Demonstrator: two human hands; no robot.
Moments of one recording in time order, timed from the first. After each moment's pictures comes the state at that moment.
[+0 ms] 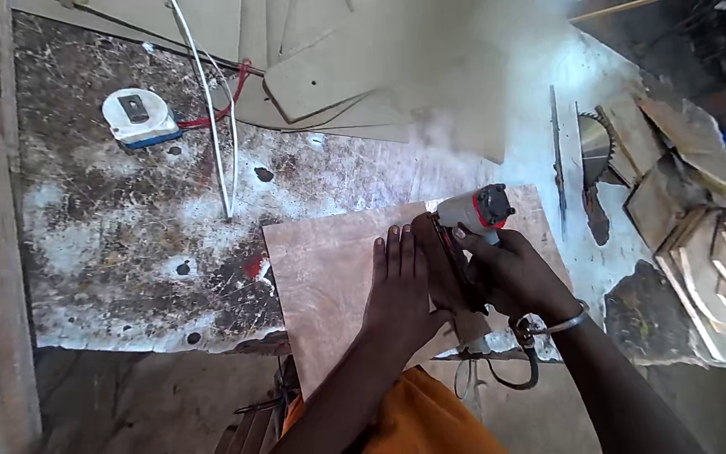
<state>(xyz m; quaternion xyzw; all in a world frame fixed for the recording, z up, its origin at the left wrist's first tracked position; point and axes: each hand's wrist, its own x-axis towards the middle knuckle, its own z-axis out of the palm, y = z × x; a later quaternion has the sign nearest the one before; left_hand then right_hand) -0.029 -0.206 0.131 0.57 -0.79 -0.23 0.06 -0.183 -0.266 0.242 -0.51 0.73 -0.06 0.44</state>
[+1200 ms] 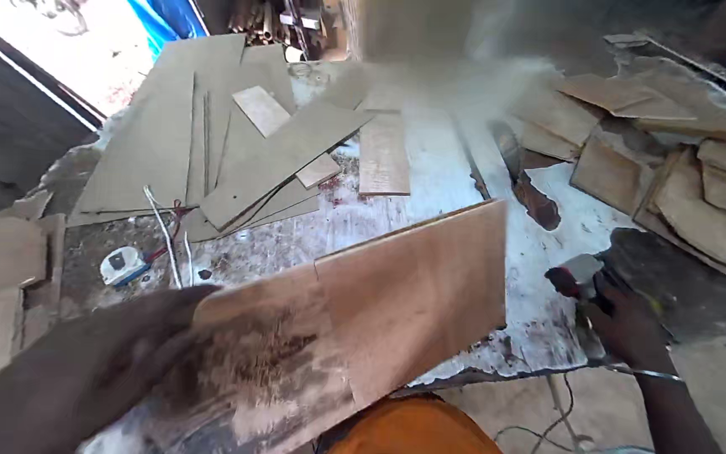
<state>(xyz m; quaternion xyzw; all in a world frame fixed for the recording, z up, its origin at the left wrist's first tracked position) 0.100 -0.226 0.348 0.52 -0.83 -0.19 0.04 -0.559 -0.120 0.169 -0.48 0.86 -0.16 0.09</state>
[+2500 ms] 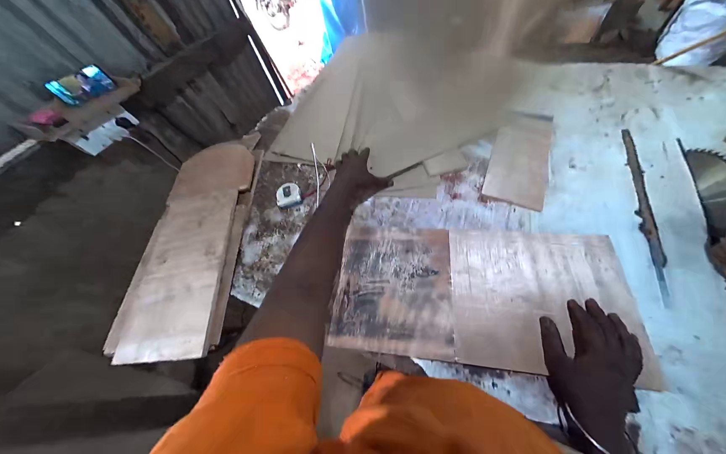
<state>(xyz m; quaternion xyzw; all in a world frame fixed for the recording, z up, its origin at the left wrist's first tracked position) 0.128 -0.479 0.165 0.76 -0.64 -0.12 0.06 -0.347 -0.189 0.097 -0.65 0.71 -0.26 -0.01</state>
